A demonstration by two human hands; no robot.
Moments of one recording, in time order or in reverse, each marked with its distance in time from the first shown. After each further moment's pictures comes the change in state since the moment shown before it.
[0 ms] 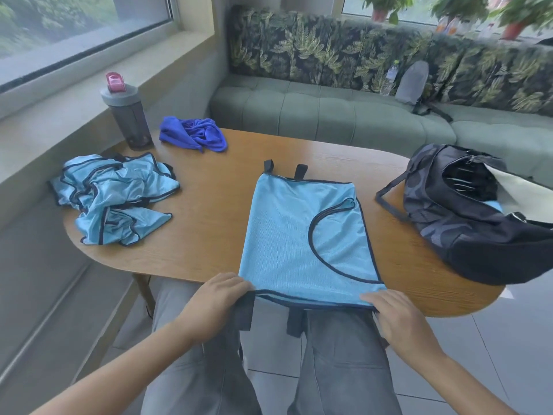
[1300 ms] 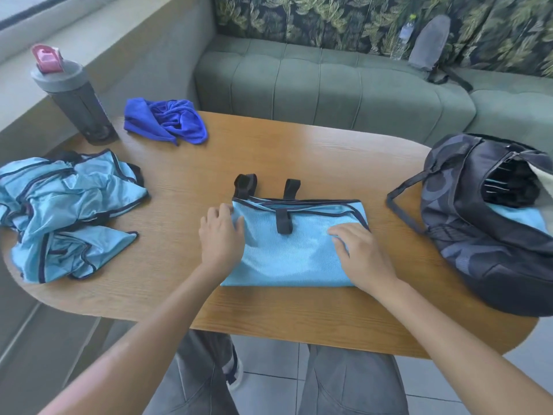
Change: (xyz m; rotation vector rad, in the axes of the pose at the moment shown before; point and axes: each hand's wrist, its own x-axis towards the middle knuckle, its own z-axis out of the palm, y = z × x) left_hand 0.183 -0.064 0.019 -0.089 0.277 -0.854; right_hand 0.189 0.025 0.042 0.189 -0.090 0.125
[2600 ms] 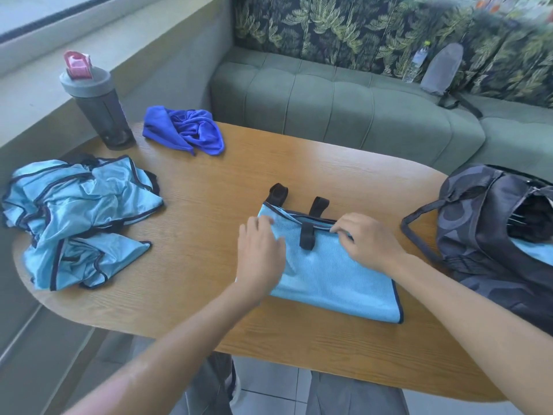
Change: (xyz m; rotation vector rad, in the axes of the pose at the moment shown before) left_hand -0.014 0.039 0.002 0.002 0.079 0.223; right_hand 0.085 0.000 -0.018 -0.143 -0.154 -0.230
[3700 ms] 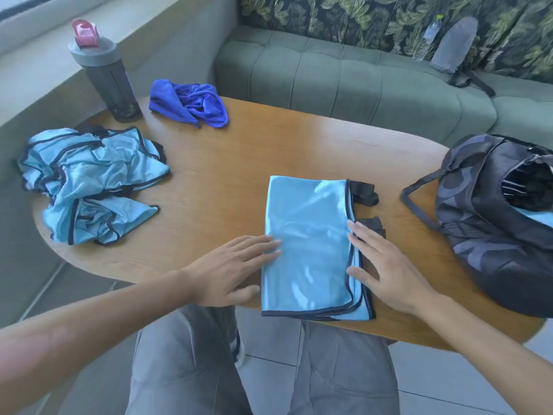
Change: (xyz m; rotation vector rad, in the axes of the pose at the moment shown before) left_hand -0.063 -0.086 -0.058 0.223 -0.610 0.871; right_hand -0.126 -0.033 -0.002 0.076 -0.183 0.089
